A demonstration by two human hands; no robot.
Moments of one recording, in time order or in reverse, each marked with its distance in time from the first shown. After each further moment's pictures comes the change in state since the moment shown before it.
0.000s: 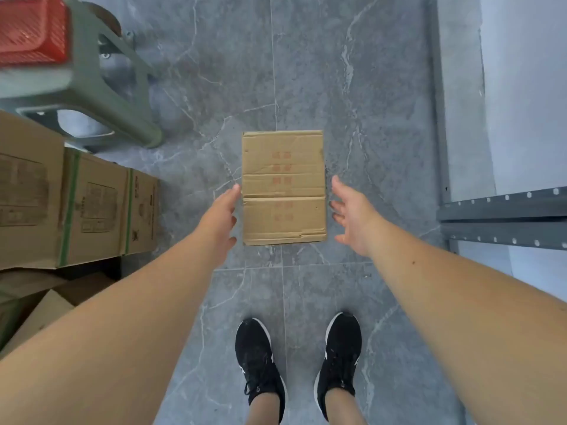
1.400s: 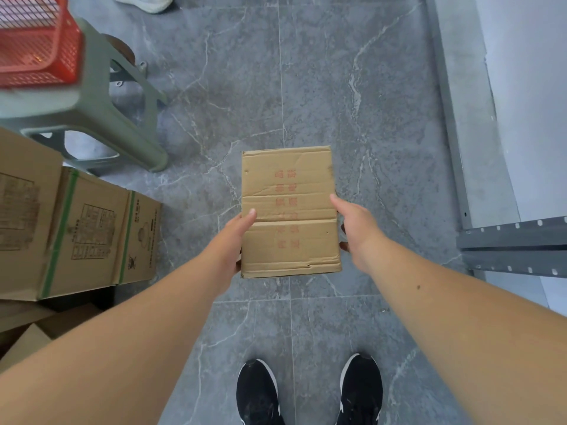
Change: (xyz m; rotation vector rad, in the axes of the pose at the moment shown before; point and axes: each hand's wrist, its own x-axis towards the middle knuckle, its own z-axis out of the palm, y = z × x) left_hand 0.046 -0.017 -0.015 0.068 -0.093 0.031; right_hand 0.057 0.003 0.016 0.047 0.140 -0.249
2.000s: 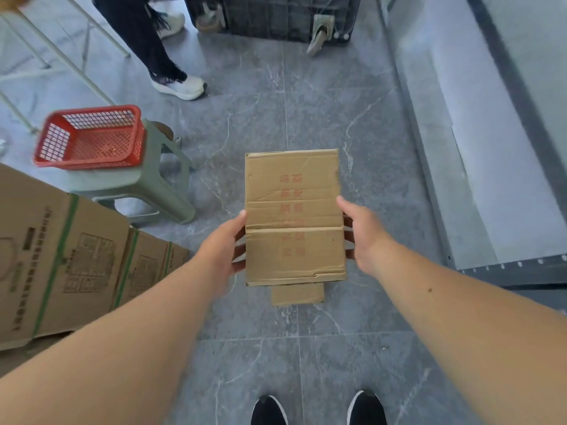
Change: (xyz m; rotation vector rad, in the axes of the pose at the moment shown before) left_hand -0.112 0.114 -0.017 -0.047 0.045 0.170; right_hand -0.093 -0.121 0.001 0.091 -0.053 -0.106
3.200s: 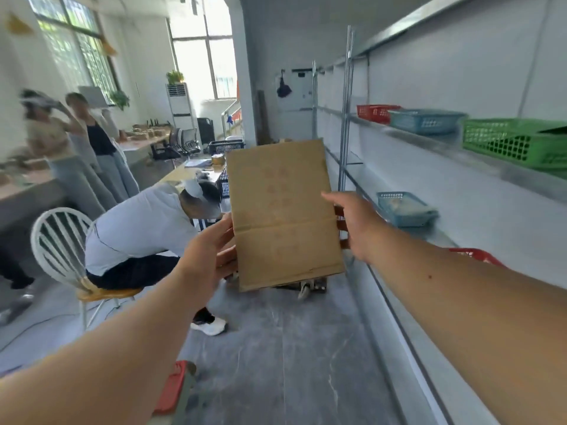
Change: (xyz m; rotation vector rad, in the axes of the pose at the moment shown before) left_hand -0.462 0.444 0.028 -0.194 -0.088 0.818; right_hand -0.463 -0.530 -0.011 -0.002 -0.144 -0.793
